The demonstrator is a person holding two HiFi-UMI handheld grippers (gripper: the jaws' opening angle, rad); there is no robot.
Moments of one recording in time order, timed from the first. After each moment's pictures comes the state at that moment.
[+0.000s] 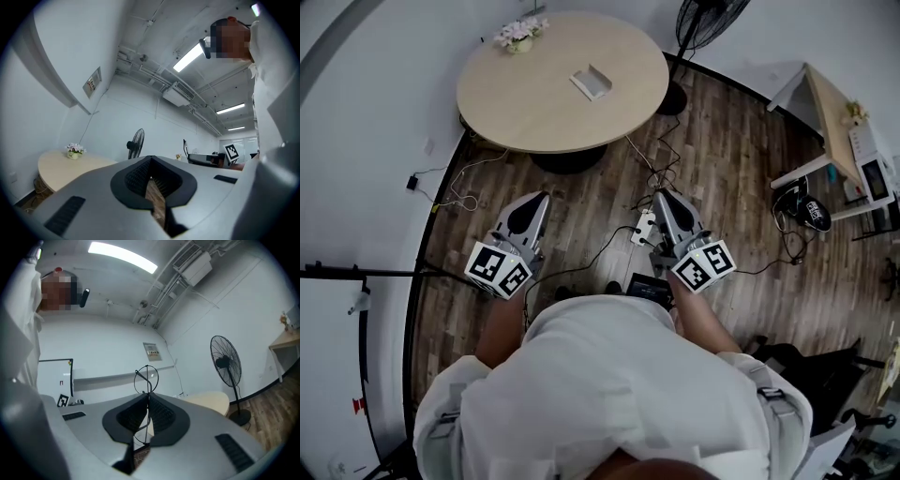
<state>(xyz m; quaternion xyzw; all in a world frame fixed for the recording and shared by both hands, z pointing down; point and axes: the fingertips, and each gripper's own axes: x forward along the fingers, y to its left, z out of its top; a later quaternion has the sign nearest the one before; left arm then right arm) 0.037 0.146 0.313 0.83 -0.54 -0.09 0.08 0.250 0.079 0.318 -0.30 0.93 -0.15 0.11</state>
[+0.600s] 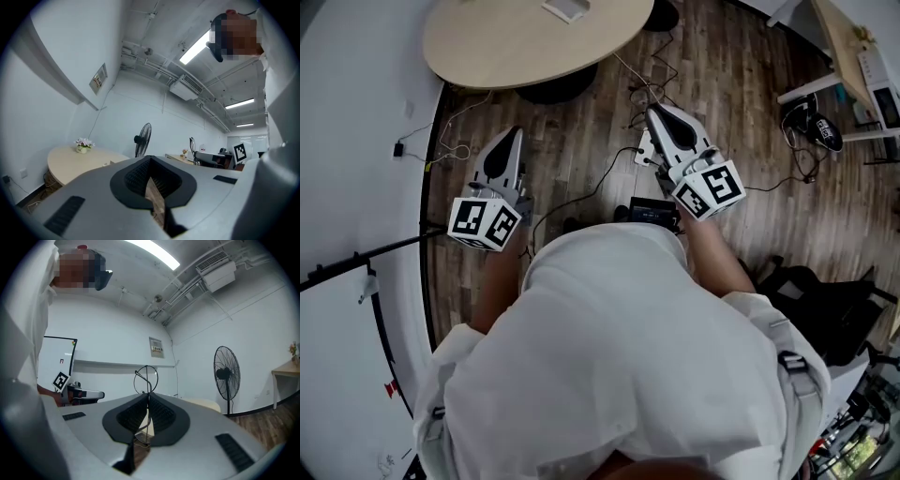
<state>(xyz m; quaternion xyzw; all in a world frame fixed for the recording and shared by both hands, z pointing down) 0.038 0.130 0.330 0.81 -0.58 -0.07 0.09 0.254 0.065 0.331 -0.31 0.95 -0.04 0.05</state>
